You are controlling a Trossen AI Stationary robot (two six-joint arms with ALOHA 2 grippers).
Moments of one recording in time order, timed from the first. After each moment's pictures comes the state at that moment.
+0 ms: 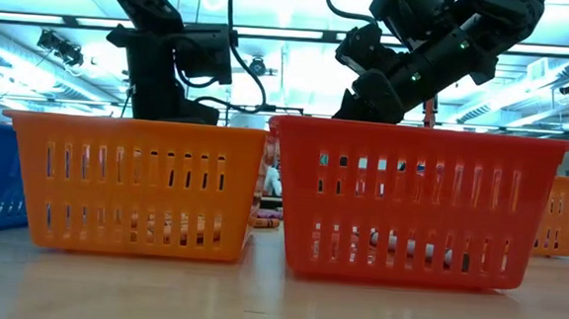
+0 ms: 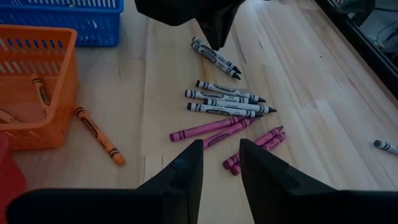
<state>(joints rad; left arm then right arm) 0.14 1.58 0.86 -0.62 -0.21 -0.54 0.06 1.62 0.76 0.29 0.26 -0.06</state>
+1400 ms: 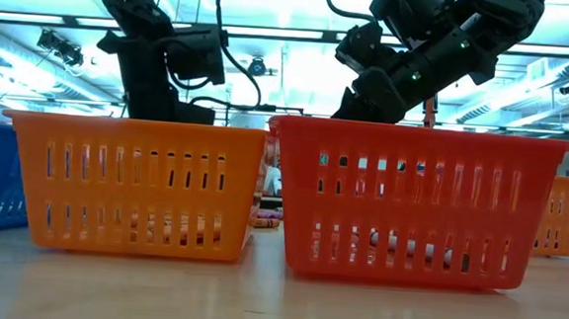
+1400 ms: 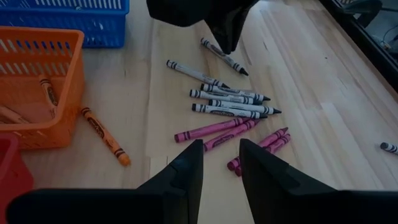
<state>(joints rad) 0.14 1.54 0.78 -0.51 -0.24 -0.48 0.06 1.62 0.76 0.29 0.24 -0.06</state>
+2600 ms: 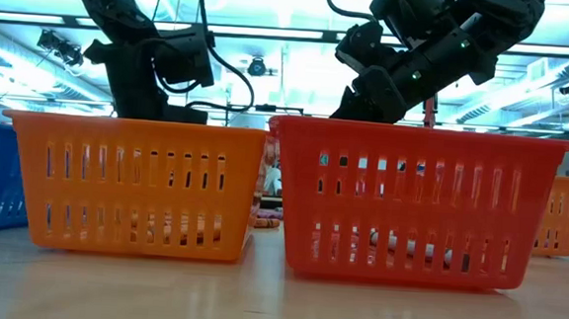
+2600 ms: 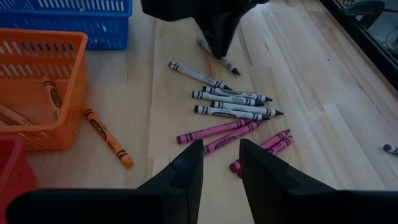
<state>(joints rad) 0.14 1.53 0.67 -0.40 -0.10 -0.41 0.06 1.62 0.76 0.30 0.23 -0.06</state>
